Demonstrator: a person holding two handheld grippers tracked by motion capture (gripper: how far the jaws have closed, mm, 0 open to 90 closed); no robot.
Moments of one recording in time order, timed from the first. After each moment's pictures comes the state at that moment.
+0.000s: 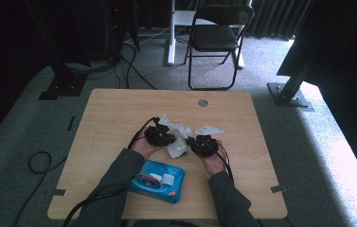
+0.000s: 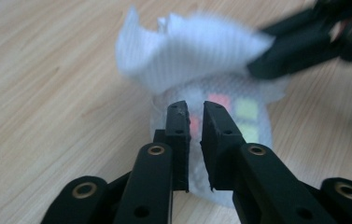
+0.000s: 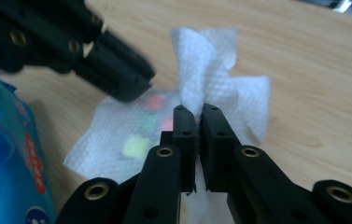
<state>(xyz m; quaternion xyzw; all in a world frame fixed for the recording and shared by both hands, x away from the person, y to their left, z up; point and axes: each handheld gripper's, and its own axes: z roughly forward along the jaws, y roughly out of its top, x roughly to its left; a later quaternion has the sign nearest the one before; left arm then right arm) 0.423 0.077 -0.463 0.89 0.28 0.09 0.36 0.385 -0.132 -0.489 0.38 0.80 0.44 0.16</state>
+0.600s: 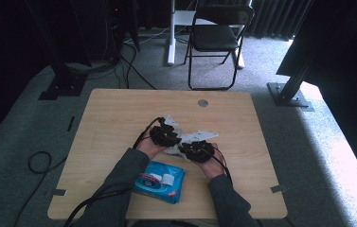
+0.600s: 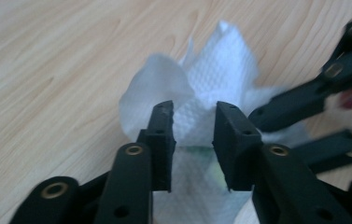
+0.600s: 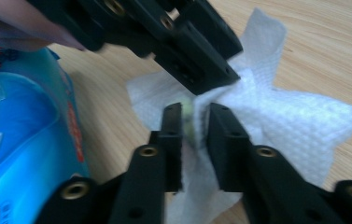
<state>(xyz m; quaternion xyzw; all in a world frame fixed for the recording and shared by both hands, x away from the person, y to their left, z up) 0.427 0.058 -0.473 0.90 0.28 0.10 0.32 0.375 -0.124 -0.498 0.32 0.83 0.44 0.13</state>
